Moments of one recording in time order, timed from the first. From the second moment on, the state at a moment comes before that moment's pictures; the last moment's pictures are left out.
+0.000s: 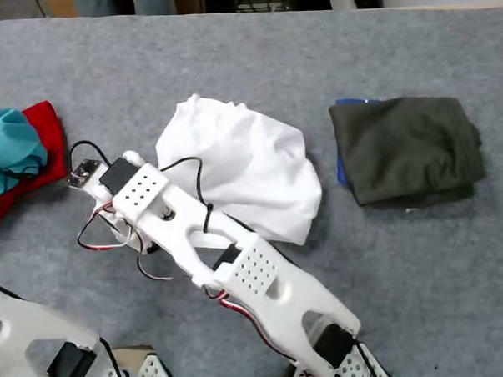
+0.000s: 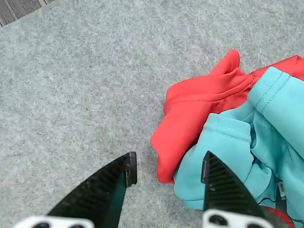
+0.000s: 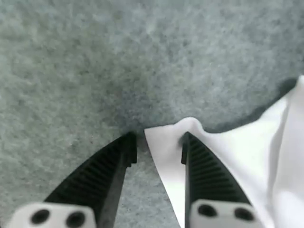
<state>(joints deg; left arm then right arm) -65.0 35.3 -71.3 100.5 -2.0 -52.0 60.8 -54.1 99.1 6.7</state>
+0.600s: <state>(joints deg) -65.0 35.3 -71.3 100.5 -2.0 -48.1 63.6 -58.2 100.3 6.8</state>
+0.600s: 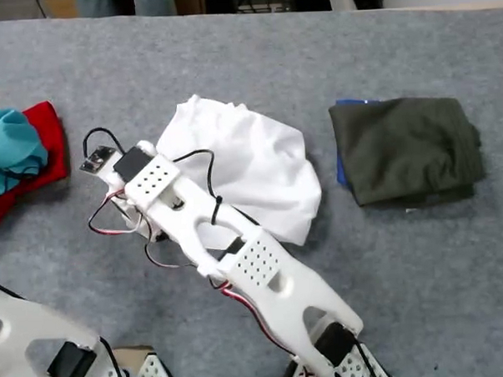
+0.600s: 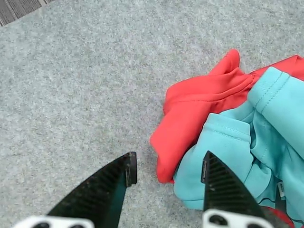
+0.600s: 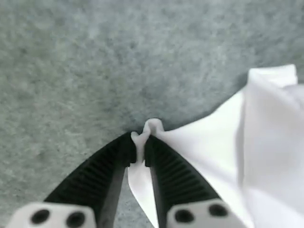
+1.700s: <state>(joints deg) -65.0 35.1 -69.2 100.5 -2.0 -45.9 18.9 -81.3 47.4 -4.4</state>
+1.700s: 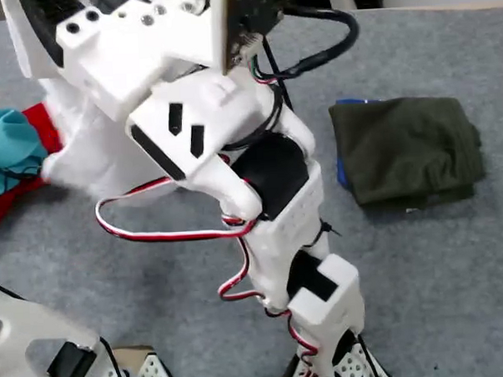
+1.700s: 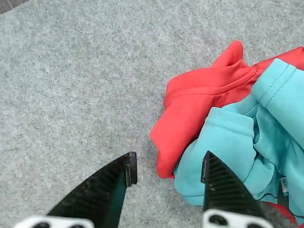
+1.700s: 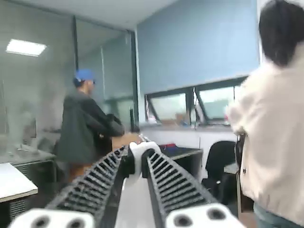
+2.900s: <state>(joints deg) -9.6 -14.5 -3.6 99.6 -37.3 -7.8 23.9 13.5 24.0 -12.3</state>
